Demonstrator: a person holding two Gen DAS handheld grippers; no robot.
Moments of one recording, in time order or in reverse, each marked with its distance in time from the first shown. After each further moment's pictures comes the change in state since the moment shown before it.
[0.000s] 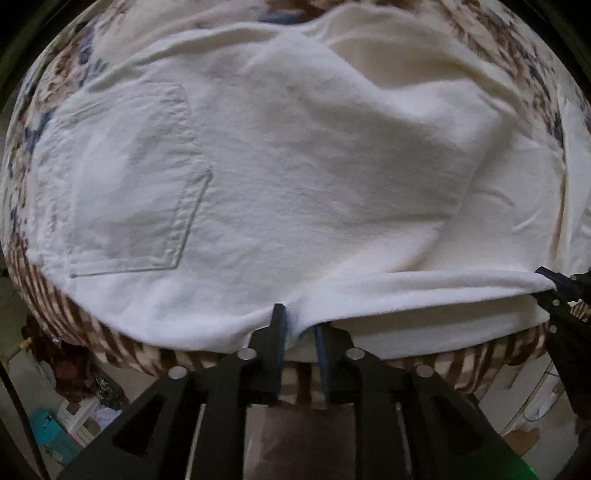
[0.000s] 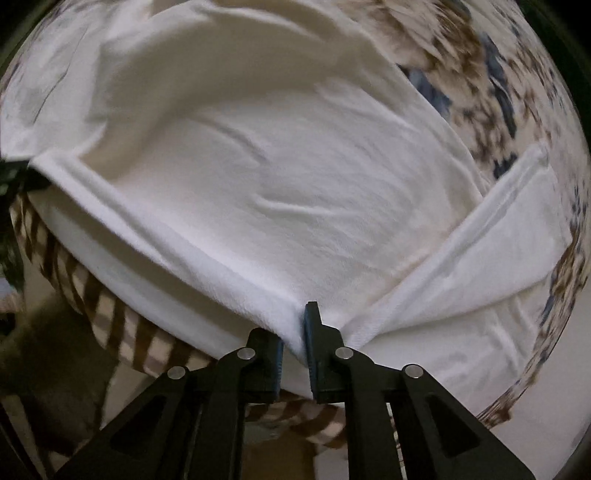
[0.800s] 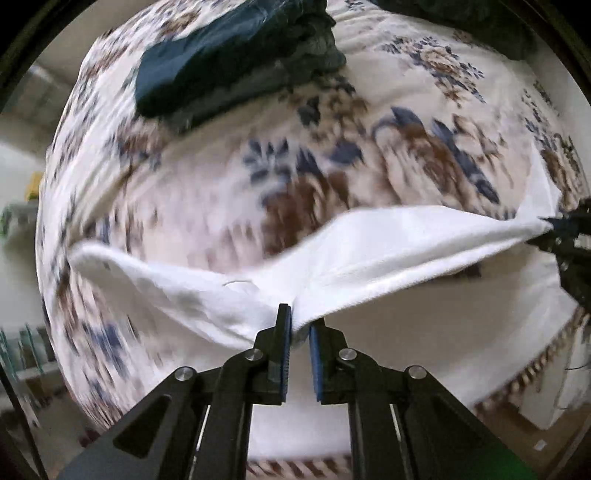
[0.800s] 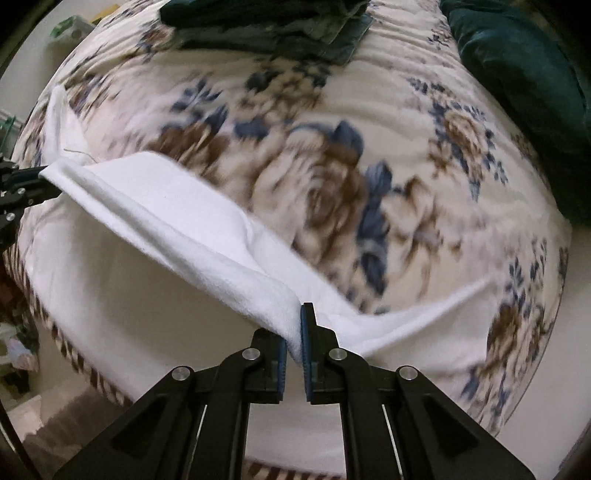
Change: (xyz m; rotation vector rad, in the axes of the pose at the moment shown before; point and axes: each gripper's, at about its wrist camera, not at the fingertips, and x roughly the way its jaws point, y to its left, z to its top) left arm -0.154 -0.025 0.109 0.272 -0.284 0.069; right arm -0.134 -0.112 0.110 0.070 -0.242 0.000
